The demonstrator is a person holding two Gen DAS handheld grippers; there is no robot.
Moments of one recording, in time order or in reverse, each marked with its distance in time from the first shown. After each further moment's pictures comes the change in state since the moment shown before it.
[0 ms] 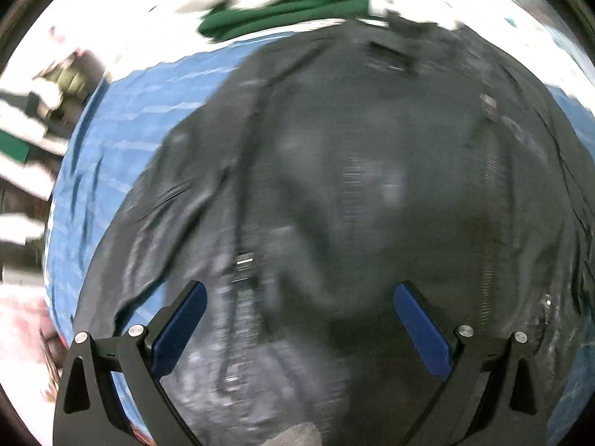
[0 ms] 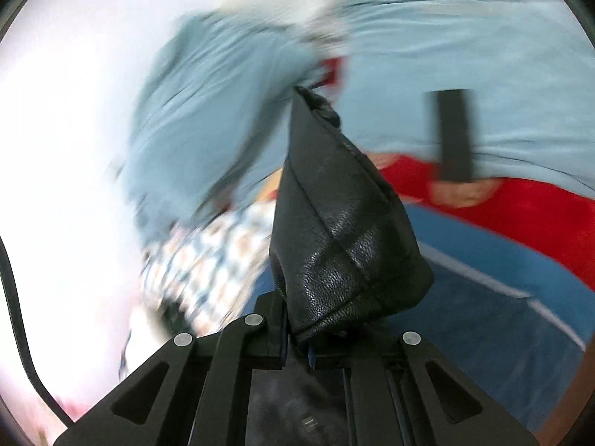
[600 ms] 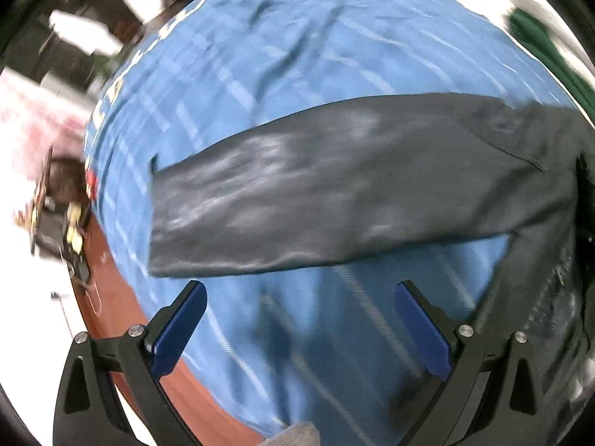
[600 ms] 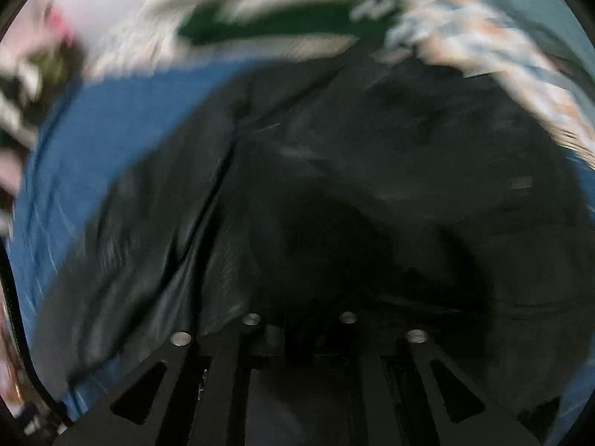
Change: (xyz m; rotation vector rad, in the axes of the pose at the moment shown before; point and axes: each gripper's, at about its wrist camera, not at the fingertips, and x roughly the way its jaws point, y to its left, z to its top) left arm 0.064 0.280 -0.113 -0.611 0.201 0.085; right arm 0.239 0.210 -0.451 -1.127 0.698 -0.047
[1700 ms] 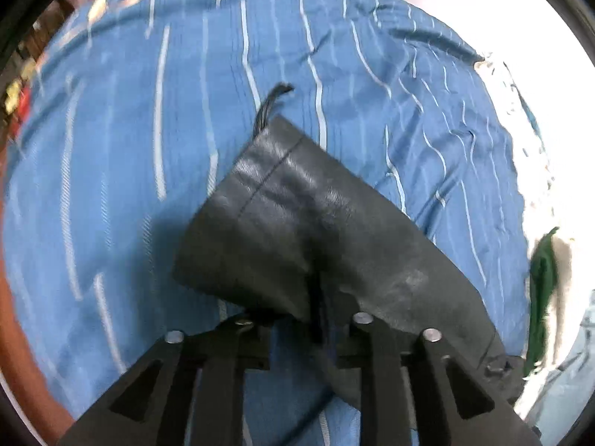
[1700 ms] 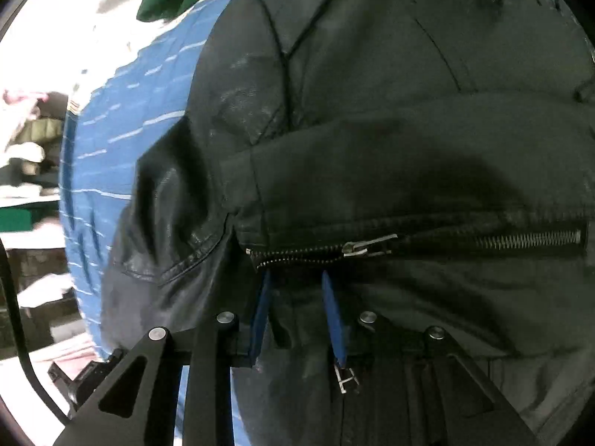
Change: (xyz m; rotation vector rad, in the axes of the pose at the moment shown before) left arm 0.122 0.113 0.133 -0.587 -0.045 -0.444; right arm 0.030 0.004 0.038 0.362 0.256 0.262
